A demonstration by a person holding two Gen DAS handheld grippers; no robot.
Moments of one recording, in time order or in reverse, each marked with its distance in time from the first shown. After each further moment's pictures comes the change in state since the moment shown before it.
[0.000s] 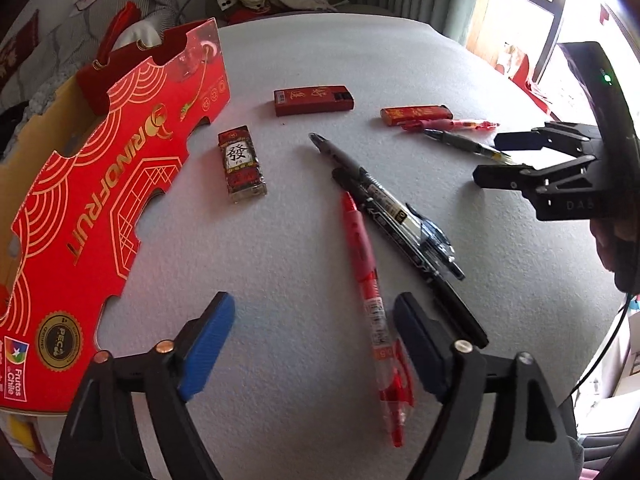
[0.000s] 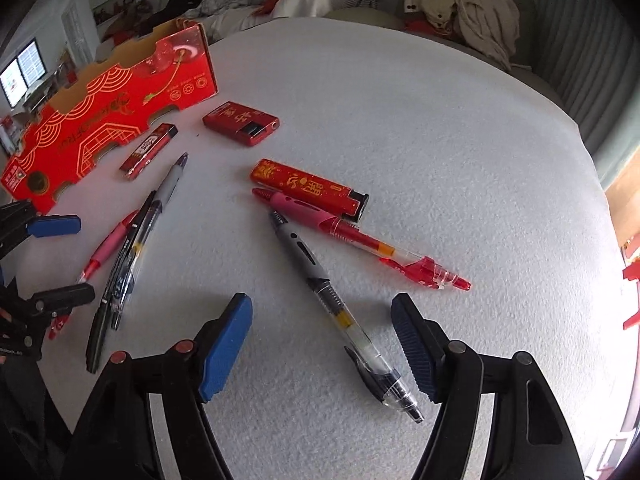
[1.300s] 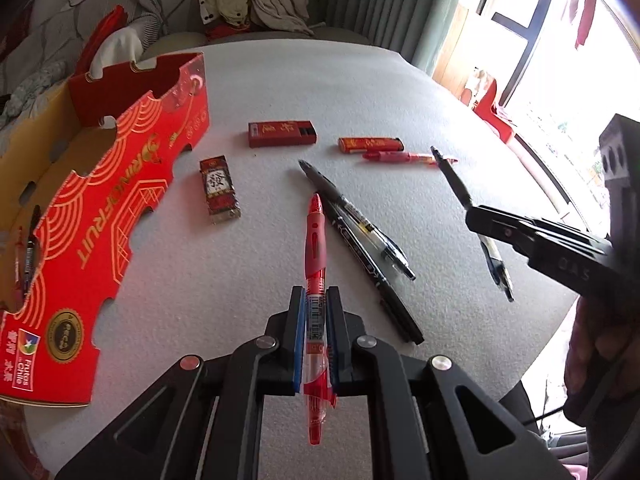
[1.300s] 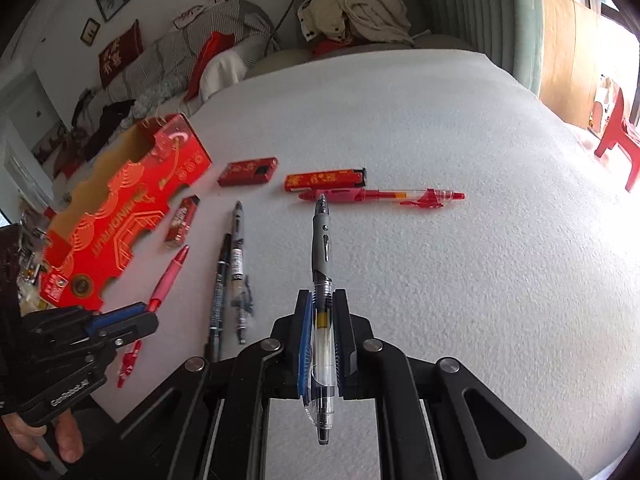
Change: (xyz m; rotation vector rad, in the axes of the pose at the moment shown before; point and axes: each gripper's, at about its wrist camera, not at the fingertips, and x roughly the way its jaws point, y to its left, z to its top) left arm -0.036 0.006 0.004 -0.027 -0.078 -0.153; right arm -0.071 0.043 -0.045 0.459 -0.174 -0.002
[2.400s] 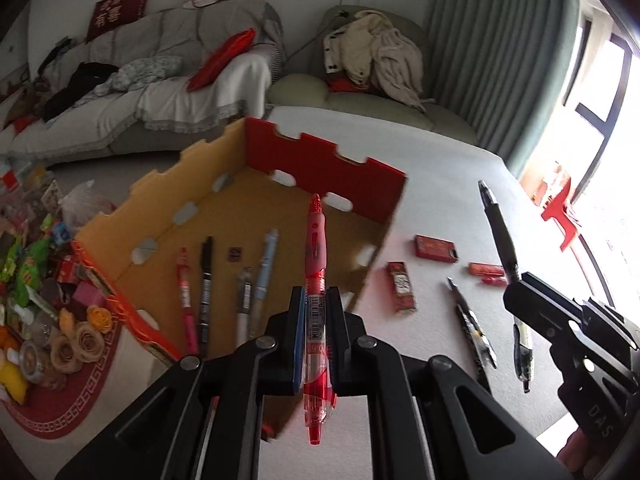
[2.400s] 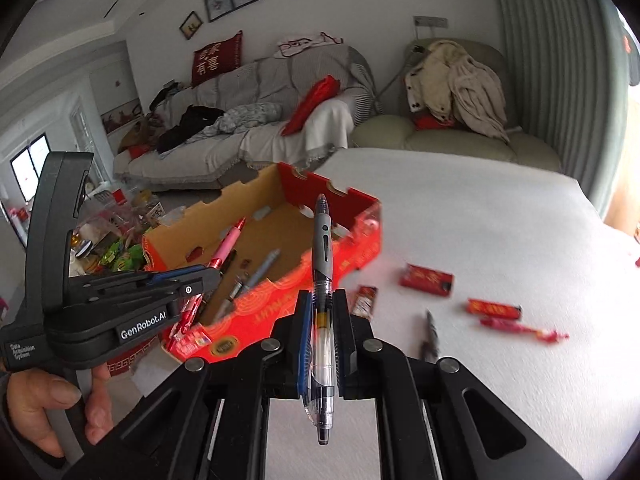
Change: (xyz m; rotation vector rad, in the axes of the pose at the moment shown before) left arm -0.102 0.126 0.023 -0.275 -0.190 0.238; right arm -0.028 0.188 0.041 -0.278 -0.194 0.137
